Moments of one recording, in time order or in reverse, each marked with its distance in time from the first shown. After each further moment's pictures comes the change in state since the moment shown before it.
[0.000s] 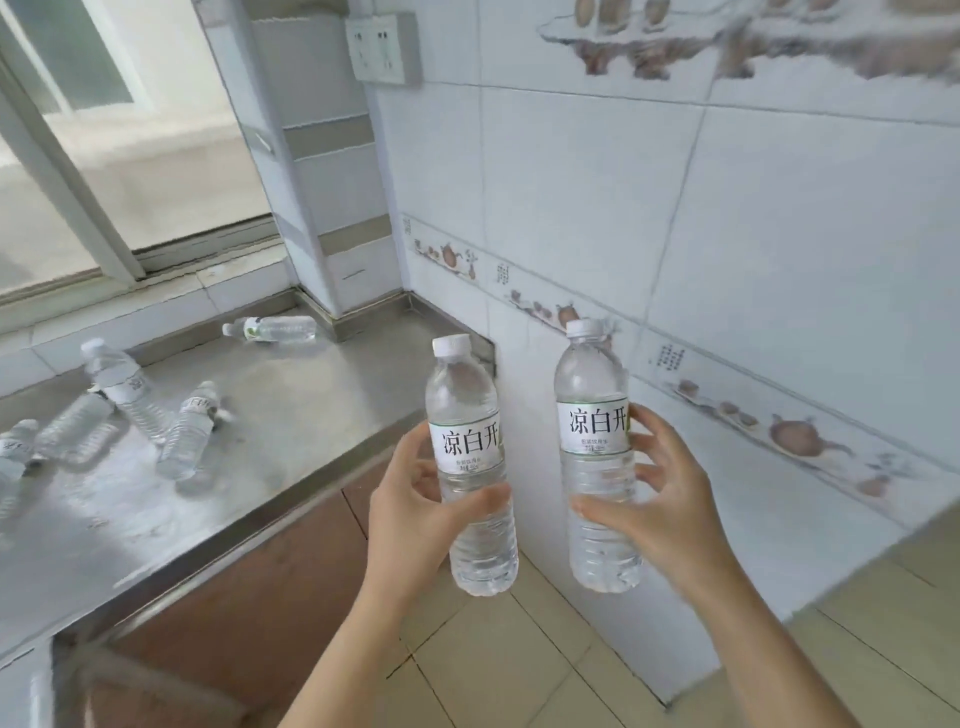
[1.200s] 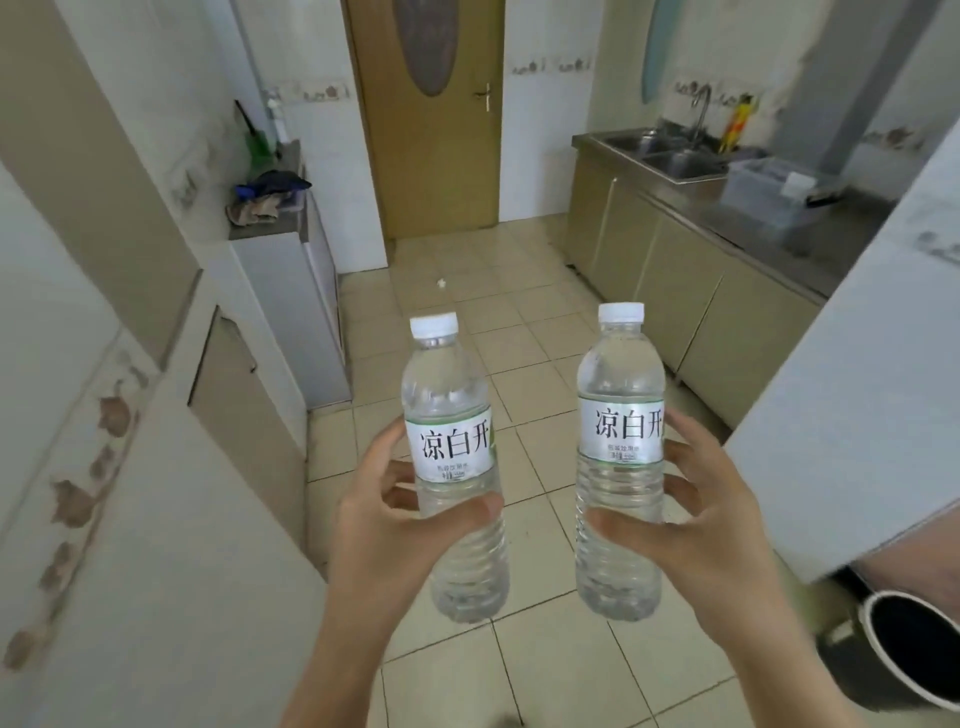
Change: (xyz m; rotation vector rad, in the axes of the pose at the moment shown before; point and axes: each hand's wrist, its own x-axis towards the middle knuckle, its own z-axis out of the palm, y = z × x) left_hand -0.251 0.222 0.602 -0.174 -1.104 0.277; right_hand -0.286 0.067 -0.572 -0.153 1.171 0.218
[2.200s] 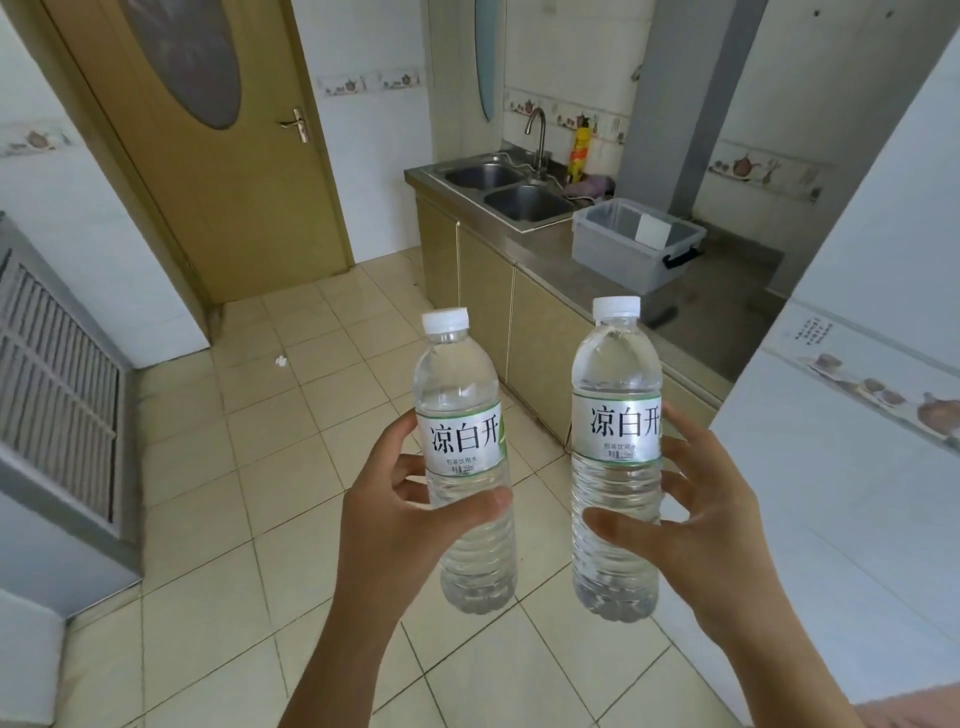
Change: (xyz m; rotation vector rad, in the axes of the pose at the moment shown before) left_hand 0.434 0.065 0.470 -0.017 -0.263 0.031; right_hand 0.497 0.110 -0.263 -0.083 0.246 0.015
